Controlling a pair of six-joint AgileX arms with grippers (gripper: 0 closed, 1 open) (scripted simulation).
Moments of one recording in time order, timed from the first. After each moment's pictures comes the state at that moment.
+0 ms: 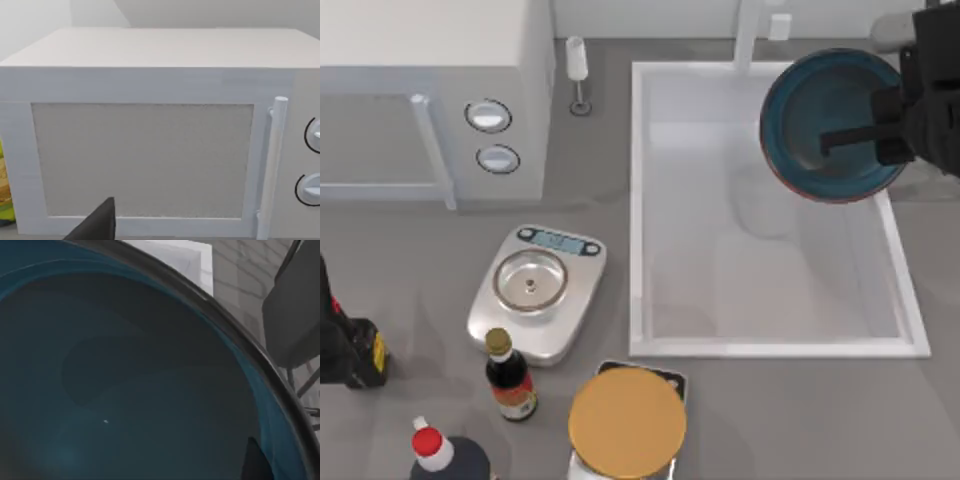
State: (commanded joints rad) left arm 0.00 0.00 0.00 0.00 0.00 0.00; right arm 0.38 1.56 1.02 -0.18 0.39 0.08
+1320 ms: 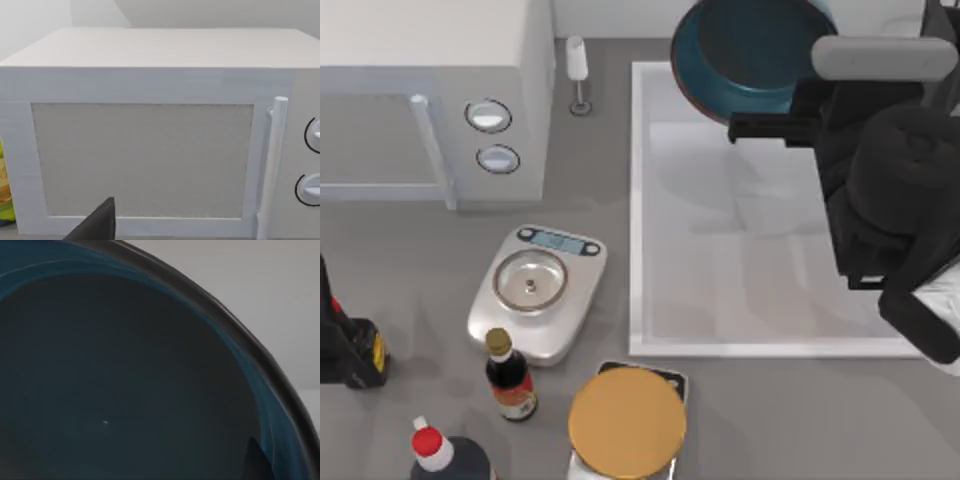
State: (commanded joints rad) left arm 0.00 0.00 0.00 0.00 0.00 0.00; right arm 0.65 1.62 0.72 0.92 0.67 0.03
